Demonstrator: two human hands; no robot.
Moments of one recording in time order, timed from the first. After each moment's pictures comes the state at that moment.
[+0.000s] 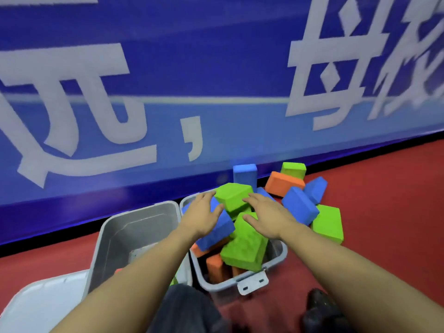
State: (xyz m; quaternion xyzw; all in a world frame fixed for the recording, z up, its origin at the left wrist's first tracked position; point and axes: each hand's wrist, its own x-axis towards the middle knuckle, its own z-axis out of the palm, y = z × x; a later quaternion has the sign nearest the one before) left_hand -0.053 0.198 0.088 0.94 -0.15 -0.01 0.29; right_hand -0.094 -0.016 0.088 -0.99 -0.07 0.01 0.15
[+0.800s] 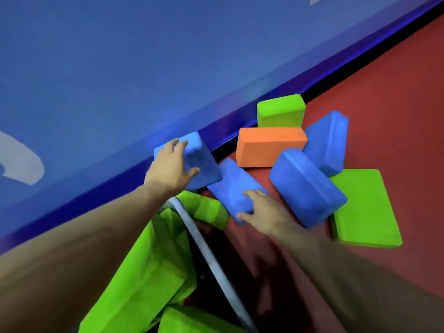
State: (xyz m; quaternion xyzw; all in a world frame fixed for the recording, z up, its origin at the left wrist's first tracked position) left_hand 0.422 -0.084 -0.145 0.98 -0.20 -0.06 0.06; right_hand 0.282 -0.273 -0.285 -0.92 0.13 0.13 0.35
